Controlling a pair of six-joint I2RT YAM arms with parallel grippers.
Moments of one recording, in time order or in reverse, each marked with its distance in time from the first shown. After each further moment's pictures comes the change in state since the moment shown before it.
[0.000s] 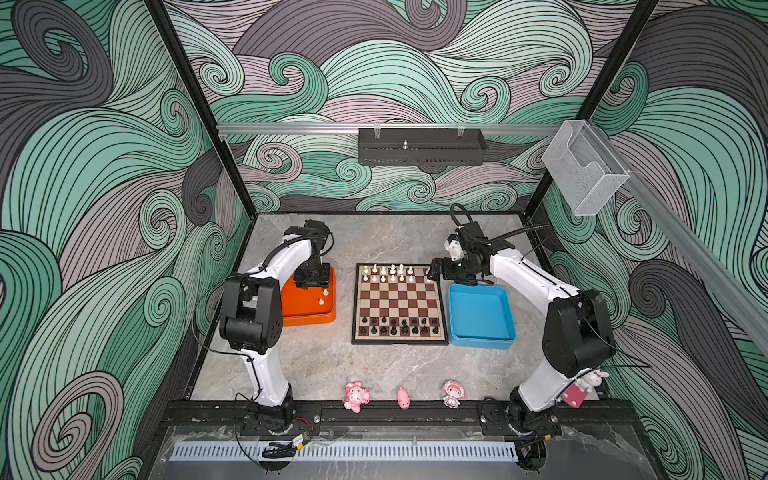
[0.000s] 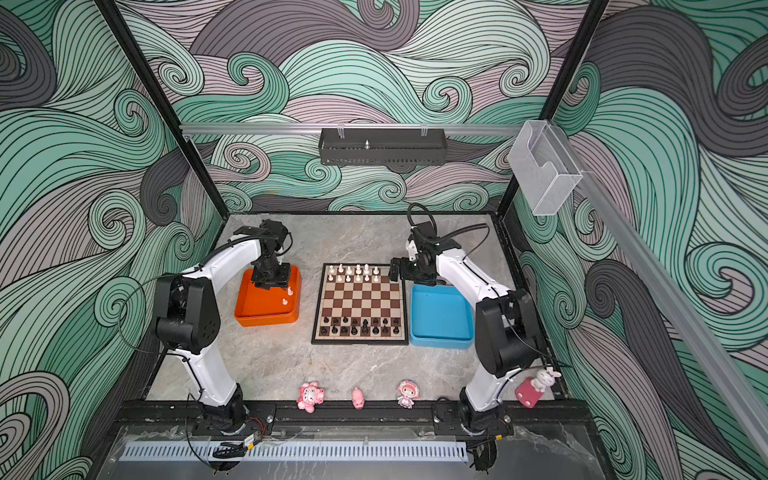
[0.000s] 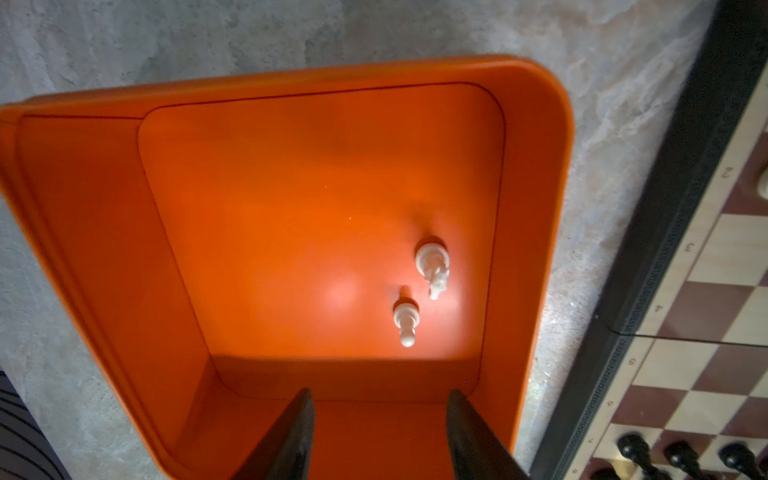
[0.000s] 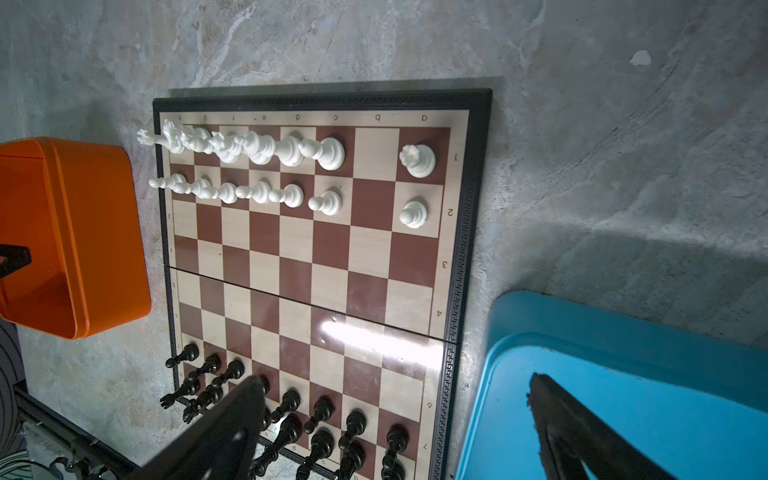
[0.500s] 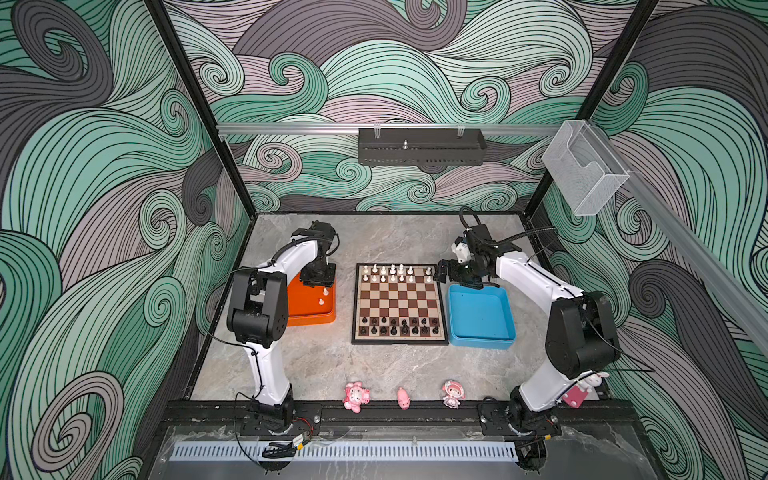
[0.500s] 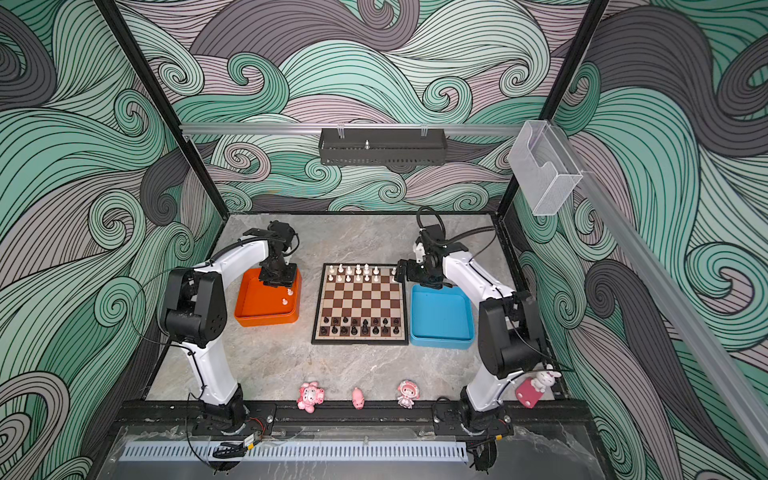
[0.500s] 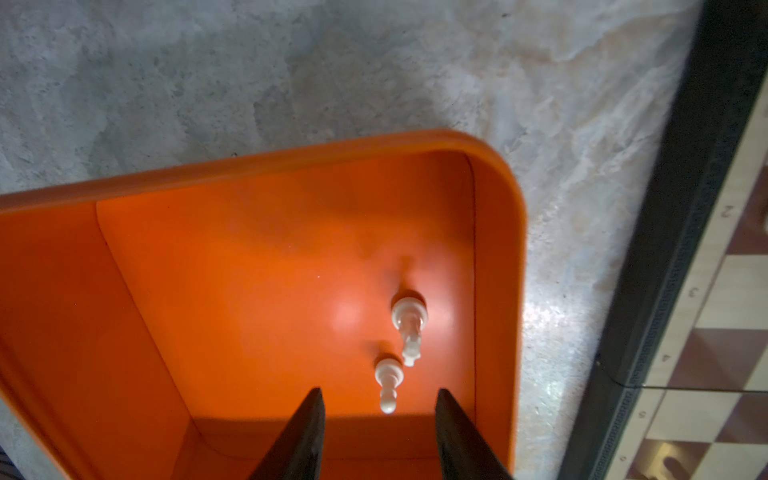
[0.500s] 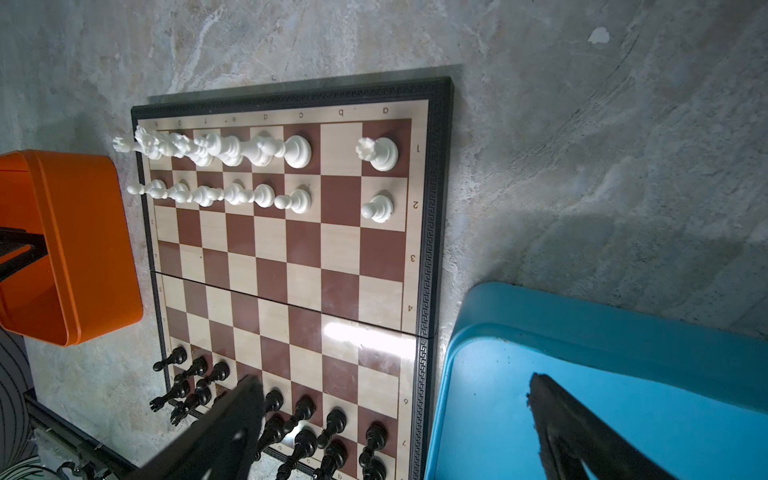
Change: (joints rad) left arm -0.034 0.054 0.000 0.095 -0.003 0.046; right arm -0.049 -0.012 -0.049 0.021 -0.025 -0.008
